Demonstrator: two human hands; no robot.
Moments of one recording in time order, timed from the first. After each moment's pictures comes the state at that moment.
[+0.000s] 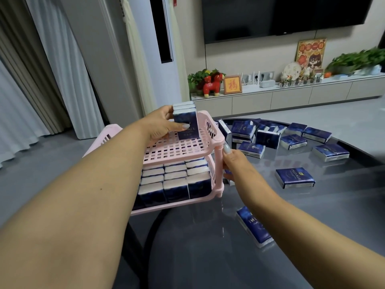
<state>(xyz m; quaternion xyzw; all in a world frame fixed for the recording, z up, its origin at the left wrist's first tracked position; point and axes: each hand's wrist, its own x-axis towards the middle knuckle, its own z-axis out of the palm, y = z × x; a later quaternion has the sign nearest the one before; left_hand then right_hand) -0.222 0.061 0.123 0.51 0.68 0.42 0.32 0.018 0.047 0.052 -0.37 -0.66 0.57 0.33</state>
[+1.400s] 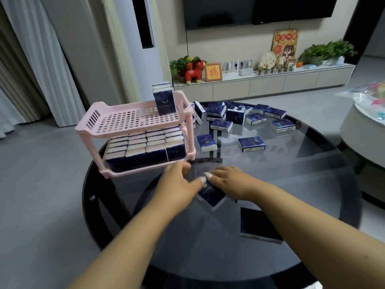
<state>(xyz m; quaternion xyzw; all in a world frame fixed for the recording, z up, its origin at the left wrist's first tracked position) -0.030 -0.096 0.020 0.47 0.79 0.35 0.18 0.107 0.011 0.006 -0.40 -0.87 0.27 -0.01</state>
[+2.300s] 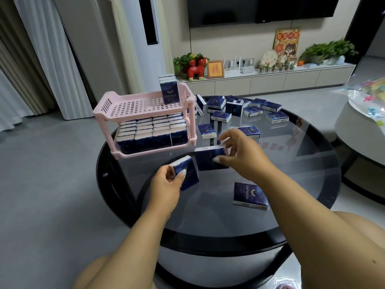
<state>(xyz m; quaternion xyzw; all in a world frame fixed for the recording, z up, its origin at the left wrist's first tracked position) -0.023 -0.149 -0.024 0.33 0.72 0.57 0.23 0.147 -0.044 0.050 -0.38 -0.82 0.31 0.30</state>
